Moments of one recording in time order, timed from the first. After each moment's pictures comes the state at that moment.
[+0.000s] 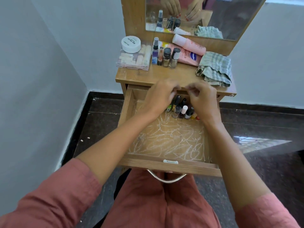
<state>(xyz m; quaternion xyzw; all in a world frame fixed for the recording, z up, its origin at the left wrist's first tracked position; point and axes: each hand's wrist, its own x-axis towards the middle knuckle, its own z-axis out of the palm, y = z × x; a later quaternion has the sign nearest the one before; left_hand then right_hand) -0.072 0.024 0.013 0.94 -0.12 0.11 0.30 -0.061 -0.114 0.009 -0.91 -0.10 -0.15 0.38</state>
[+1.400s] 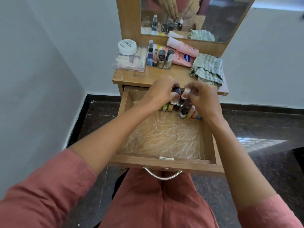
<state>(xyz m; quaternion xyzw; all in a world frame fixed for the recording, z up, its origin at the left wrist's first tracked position) -0.068 0.013 0.038 0.95 -0.12 0.02 0.30 -0.075 -0.128 0.028 -0.93 -0.09 -0.10 0.35</state>
